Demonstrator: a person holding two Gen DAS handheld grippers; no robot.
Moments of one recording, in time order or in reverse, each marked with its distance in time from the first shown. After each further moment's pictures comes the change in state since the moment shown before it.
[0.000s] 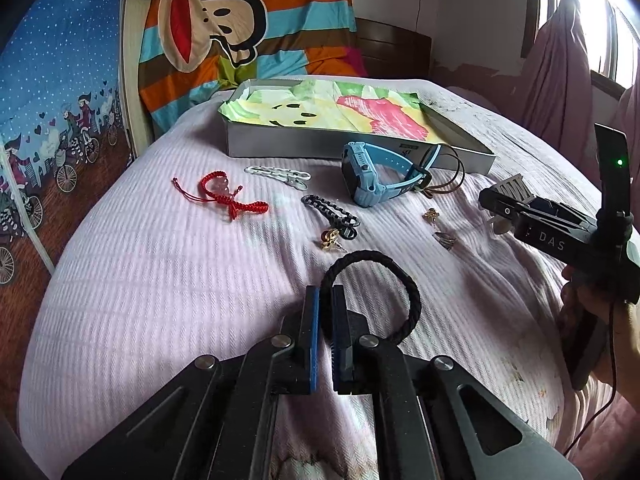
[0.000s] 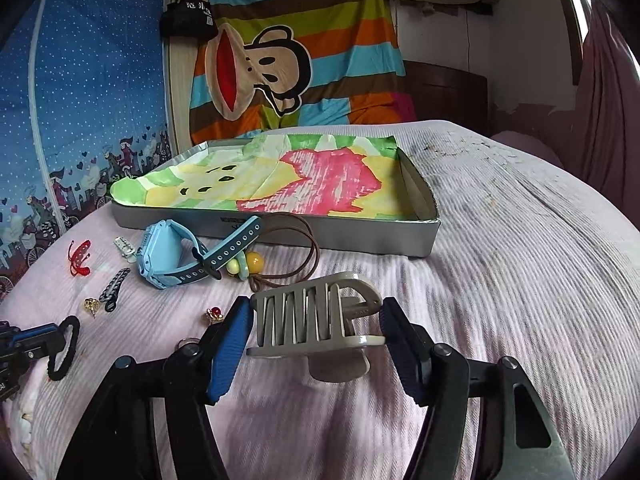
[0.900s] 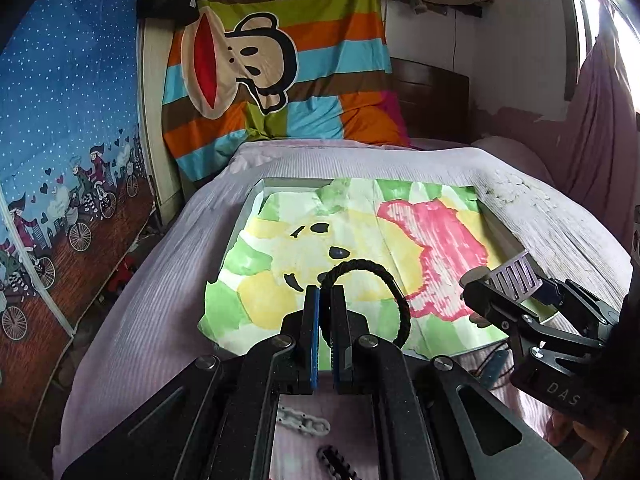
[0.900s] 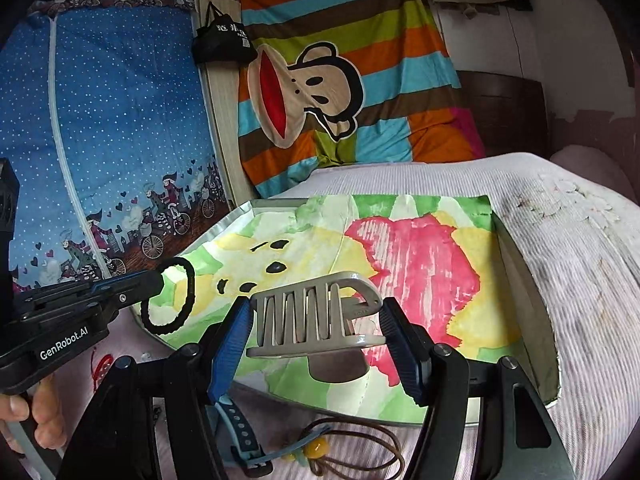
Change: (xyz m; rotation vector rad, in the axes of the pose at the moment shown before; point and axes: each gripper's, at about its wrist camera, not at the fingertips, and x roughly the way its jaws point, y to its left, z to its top) left arm 0.070 0.026 0.153 -0.037 -0.130 0.142; right arm 0.093 0.011 0.098 0.036 -0.045 0.238
